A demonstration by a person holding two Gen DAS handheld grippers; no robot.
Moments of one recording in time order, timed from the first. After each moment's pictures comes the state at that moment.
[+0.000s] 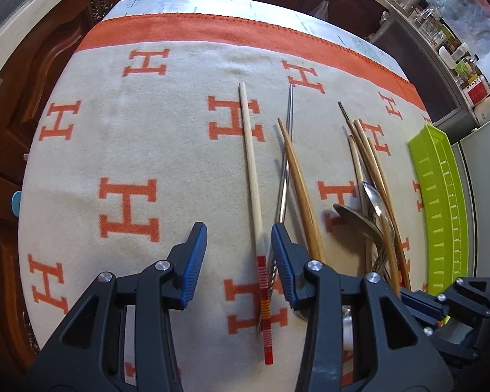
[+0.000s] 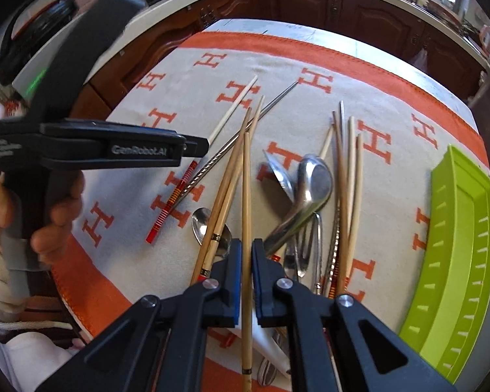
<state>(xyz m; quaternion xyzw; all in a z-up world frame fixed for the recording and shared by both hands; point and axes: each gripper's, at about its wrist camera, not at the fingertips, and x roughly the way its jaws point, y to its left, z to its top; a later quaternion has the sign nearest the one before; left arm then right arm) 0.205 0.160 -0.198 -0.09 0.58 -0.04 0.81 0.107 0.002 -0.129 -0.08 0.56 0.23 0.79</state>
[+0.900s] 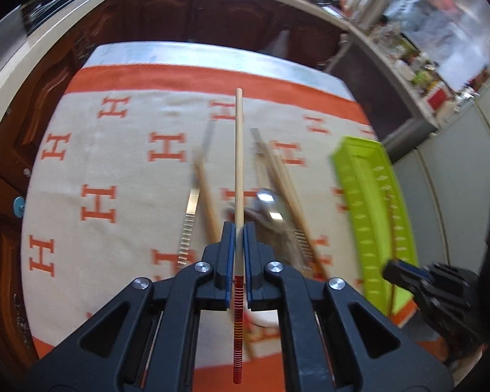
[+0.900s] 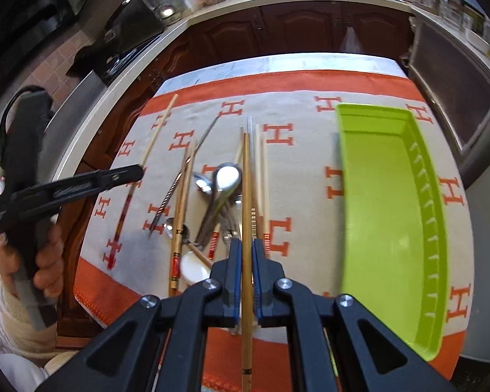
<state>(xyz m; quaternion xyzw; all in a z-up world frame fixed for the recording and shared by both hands) 0.154 0.096 -0.104 -0.10 0.52 -0.11 0.84 0.079 -0.122 -0.082 0.07 0.53 0.16 0.83</state>
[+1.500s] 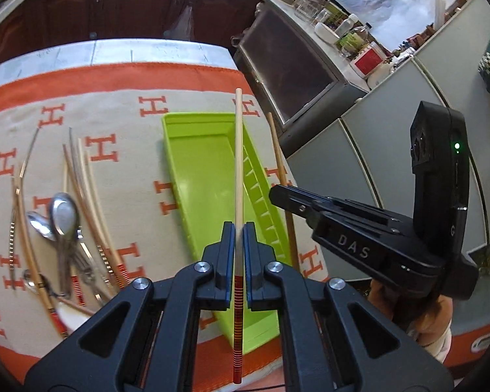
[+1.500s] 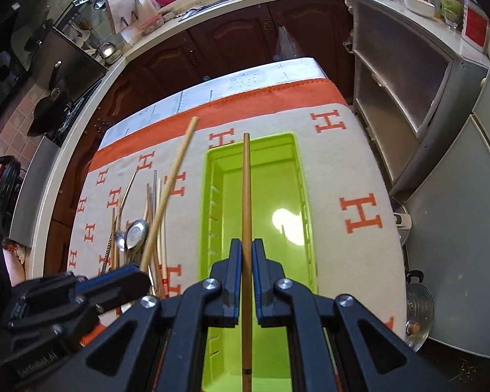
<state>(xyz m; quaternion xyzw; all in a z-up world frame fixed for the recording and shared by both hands) 0.168 -0.123 -0.087 -0.12 0.54 -0.22 0.80 0.147 -0.247 -0.083 0.12 0.54 0.09 0.83</state>
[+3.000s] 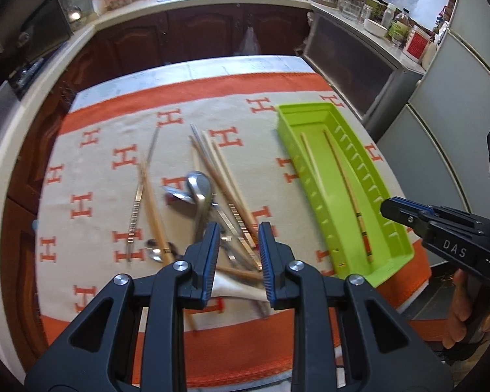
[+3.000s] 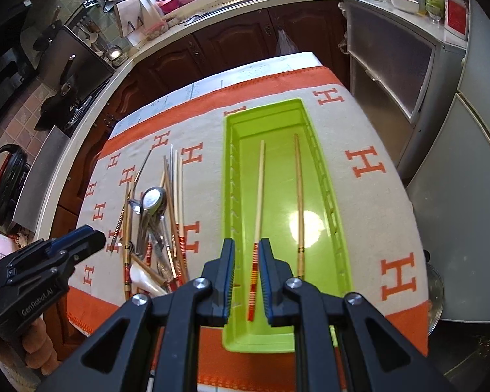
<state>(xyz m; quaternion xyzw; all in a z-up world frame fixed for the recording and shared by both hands) 0.089 -0.020 -0.072 0.03 0.50 -0.08 0.86 0.062 -0.212 -0.079 0.13 0.52 0.10 0.84</state>
